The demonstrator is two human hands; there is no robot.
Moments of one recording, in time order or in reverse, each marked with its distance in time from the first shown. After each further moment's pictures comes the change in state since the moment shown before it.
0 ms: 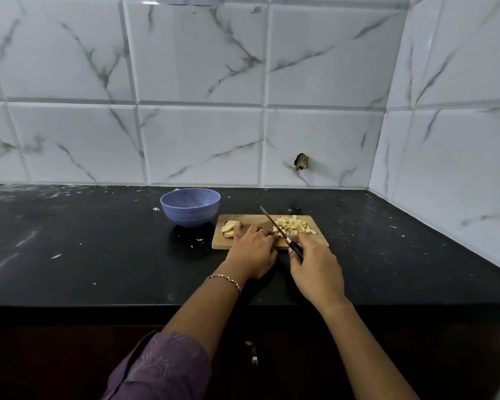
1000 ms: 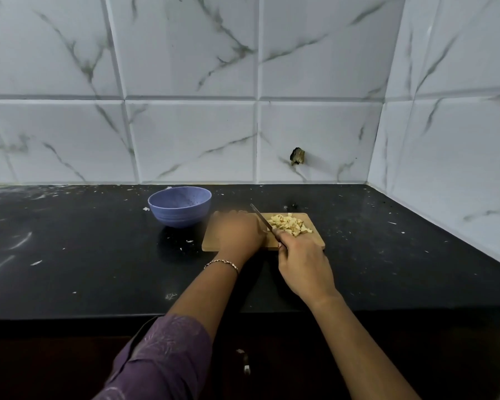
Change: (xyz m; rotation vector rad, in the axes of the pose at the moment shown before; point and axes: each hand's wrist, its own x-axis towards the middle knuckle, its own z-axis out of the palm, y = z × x) left_hand 0.040 -0.007 -0.001 -0.006 0.183 -0.327; right_hand 0.020 0.005 0.010 -0.088 -0.055 -0.101
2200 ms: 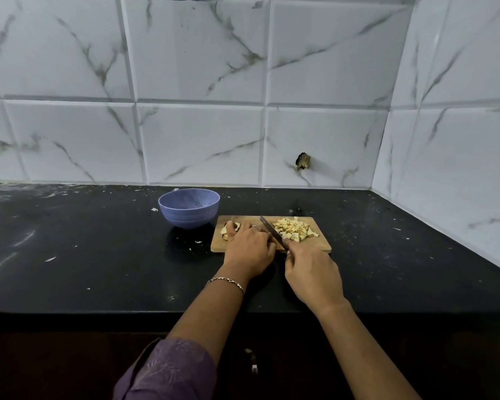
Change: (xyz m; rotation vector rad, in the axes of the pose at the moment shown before) left_hand -0.031 -0.006 -0.003 -0.032 -0.097 0.156; right_hand -0.007 -0.003 0.004 -0.101 0.014 0.019
